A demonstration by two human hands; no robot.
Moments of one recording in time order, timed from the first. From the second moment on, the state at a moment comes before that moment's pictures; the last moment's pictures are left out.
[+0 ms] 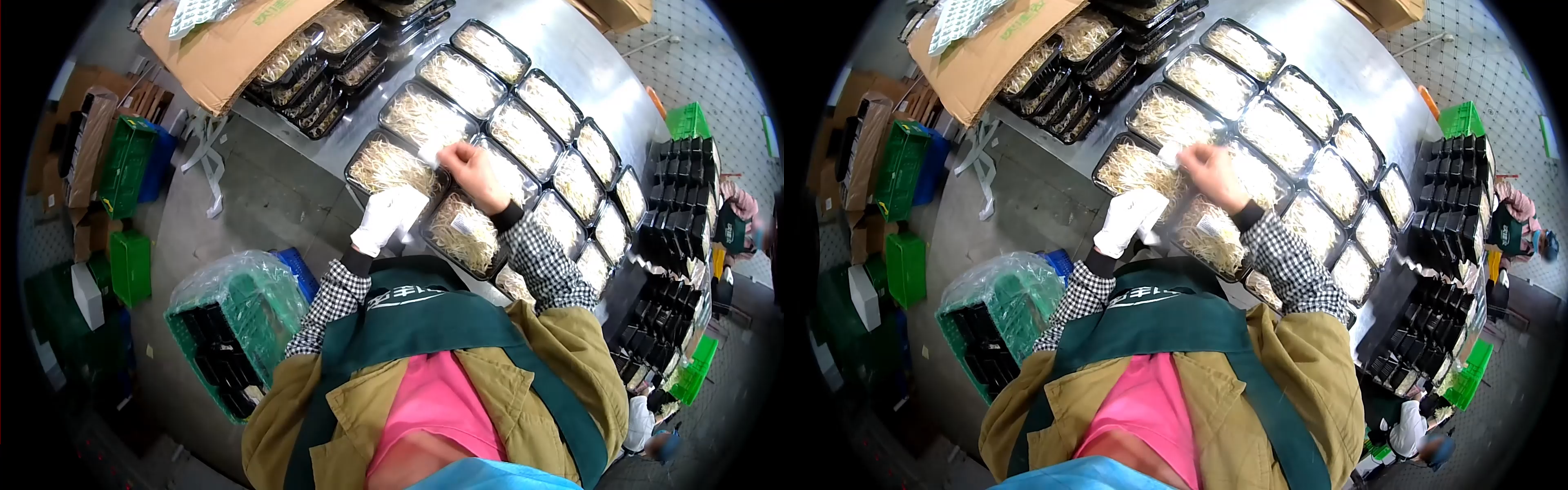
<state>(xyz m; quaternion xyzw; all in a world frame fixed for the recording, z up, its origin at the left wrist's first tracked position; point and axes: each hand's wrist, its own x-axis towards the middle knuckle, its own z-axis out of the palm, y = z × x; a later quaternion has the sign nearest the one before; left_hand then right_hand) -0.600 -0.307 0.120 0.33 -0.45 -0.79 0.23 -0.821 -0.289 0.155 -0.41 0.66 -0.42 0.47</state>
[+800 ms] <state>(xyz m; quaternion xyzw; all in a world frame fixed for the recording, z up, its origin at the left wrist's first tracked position) -0.531 -0.314 0.149 0.36 -0.46 -0.76 0.28 -0.732 -0.277 0.171 -0.44 0.67 -0.41 0.44</state>
